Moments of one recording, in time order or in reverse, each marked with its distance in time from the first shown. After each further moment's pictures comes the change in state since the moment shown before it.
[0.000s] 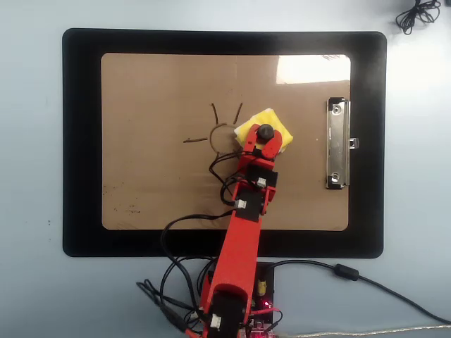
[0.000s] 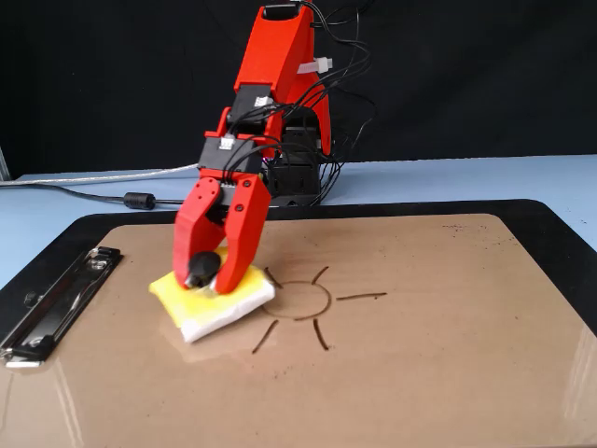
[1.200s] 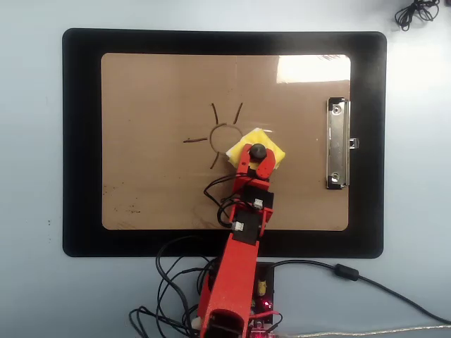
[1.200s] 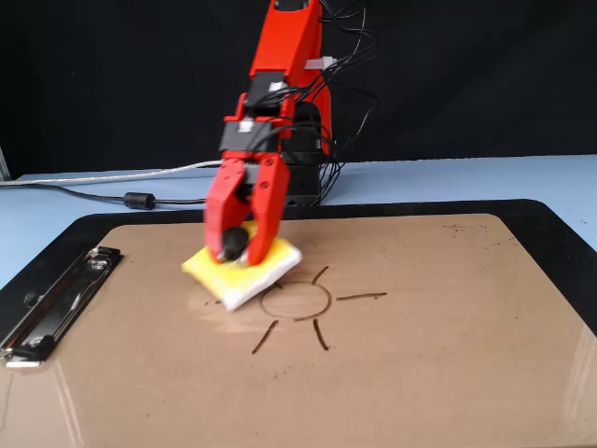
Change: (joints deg) arm 7.9 6.9 6.8 0.4 2.1
